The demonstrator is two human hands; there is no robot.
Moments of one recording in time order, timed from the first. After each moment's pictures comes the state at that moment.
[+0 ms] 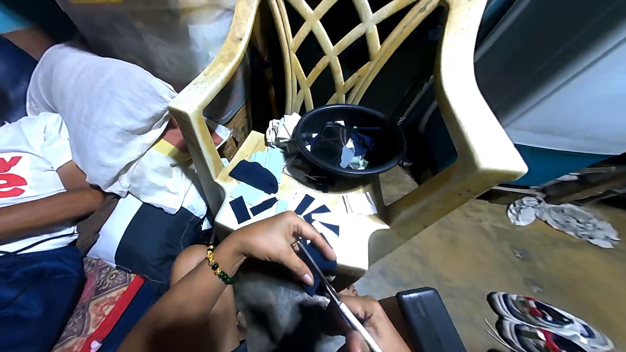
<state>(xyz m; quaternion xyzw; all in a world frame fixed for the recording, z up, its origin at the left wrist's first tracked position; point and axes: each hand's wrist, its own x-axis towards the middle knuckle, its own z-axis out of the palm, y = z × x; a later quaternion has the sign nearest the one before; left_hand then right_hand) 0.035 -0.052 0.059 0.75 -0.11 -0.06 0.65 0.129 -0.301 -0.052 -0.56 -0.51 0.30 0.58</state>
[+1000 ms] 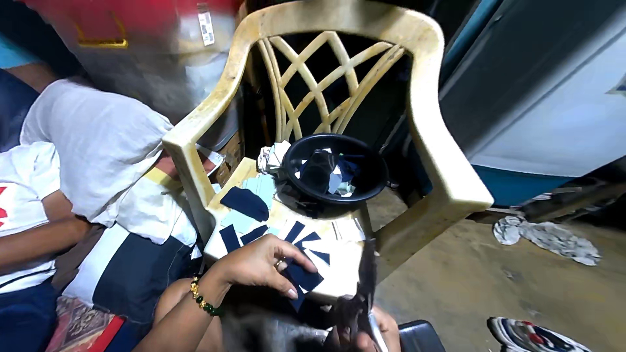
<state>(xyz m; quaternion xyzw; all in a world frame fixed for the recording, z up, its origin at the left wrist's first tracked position) 0.041 -0.037 0.052 0.76 -0.09 -0.01 0.64 0.137 -0.277 -0.040 -0.52 -0.44 0.15 0.72</state>
